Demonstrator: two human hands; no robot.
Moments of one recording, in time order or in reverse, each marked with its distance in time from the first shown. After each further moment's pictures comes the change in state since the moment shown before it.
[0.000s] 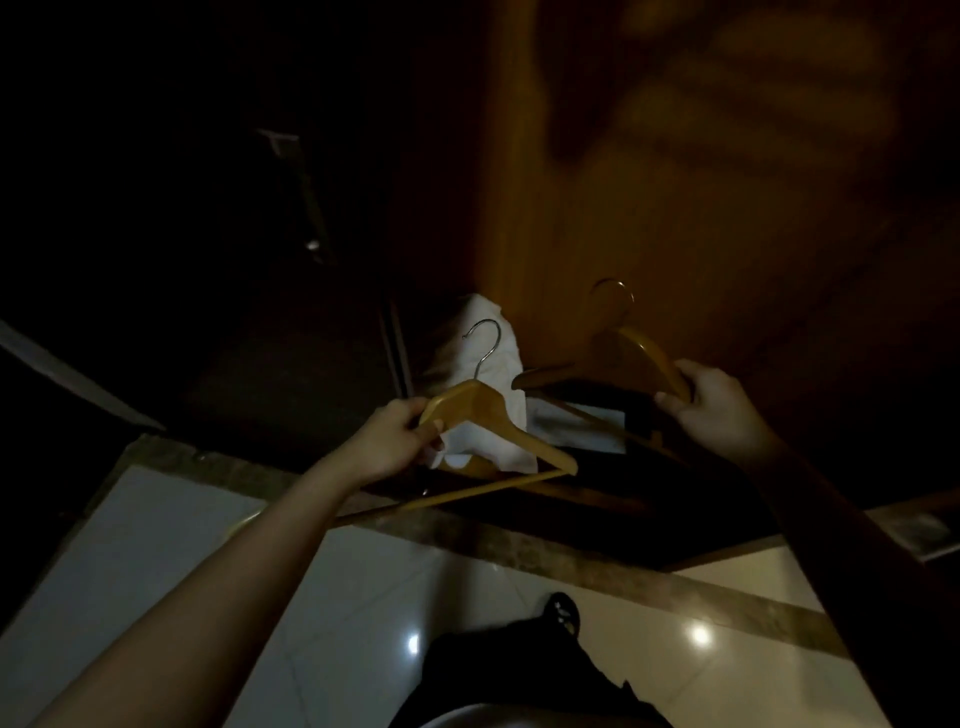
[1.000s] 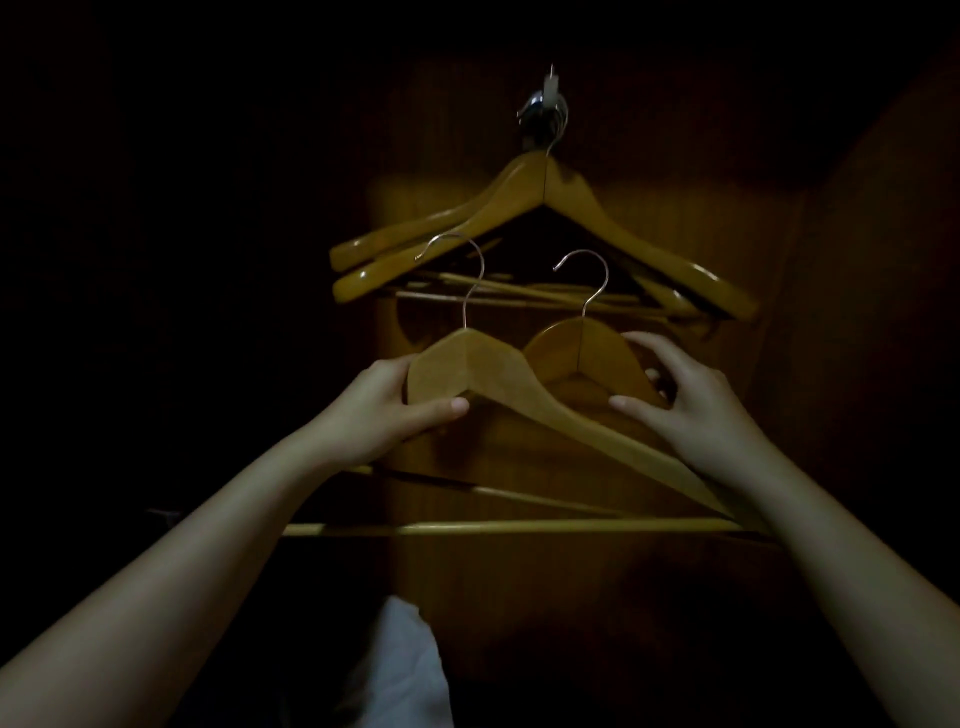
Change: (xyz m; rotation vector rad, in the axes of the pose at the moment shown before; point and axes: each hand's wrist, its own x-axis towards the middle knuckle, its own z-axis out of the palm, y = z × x) left_hand 0.001 0.339 -0.077 0.129 0.259 0.759; right_hand -0.021 -0.087 -0.270 0.097 0.562 -0.538
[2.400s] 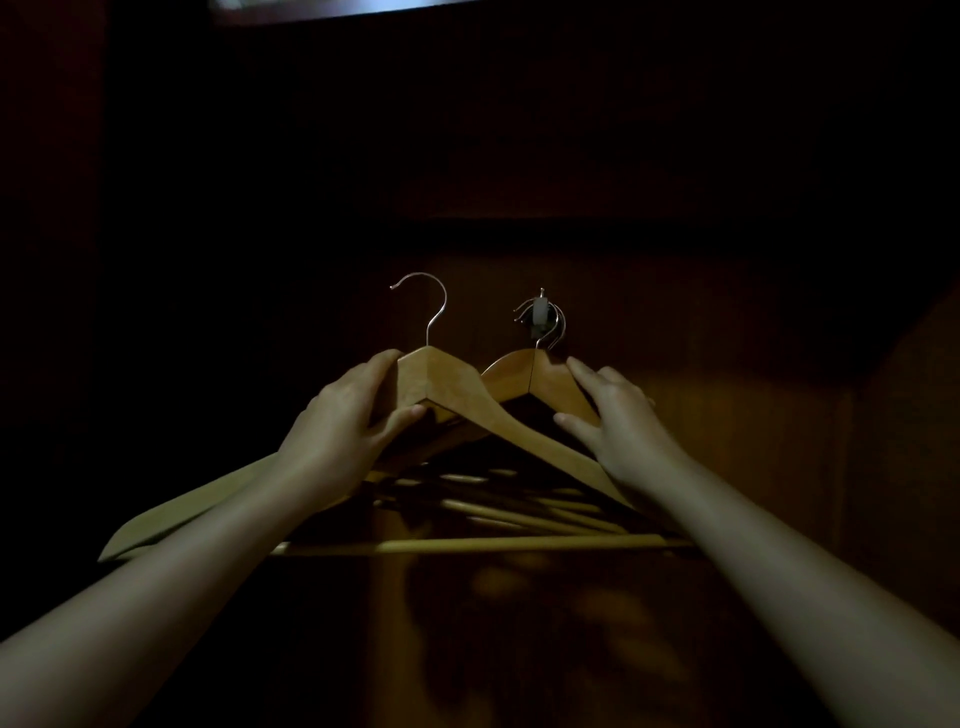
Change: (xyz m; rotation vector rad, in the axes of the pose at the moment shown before) left_hand 0.133 0.045 -0.069 0.604 0.592 0.168; right_hand 0.206 -0.034 -0.027 -0.197 0.155 -0.214
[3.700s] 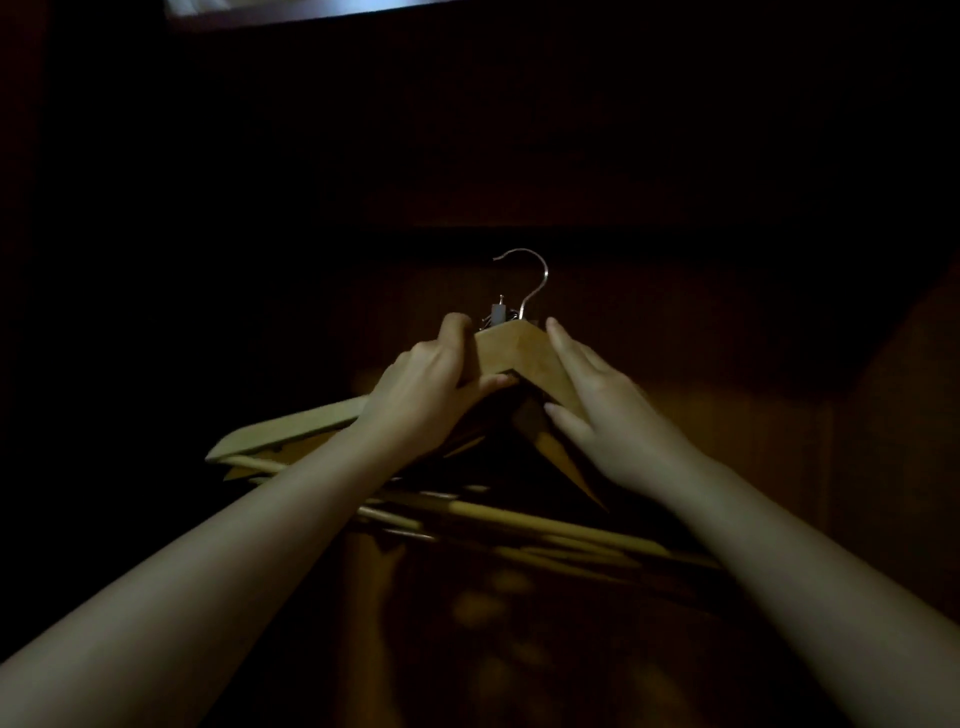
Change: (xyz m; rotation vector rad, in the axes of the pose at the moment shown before) left_hand 0.053 0.075 0.043 0.075 0.038 0.174; right_hand -0.011 -0.001 -0.042 0.026 -0.055 -0.223
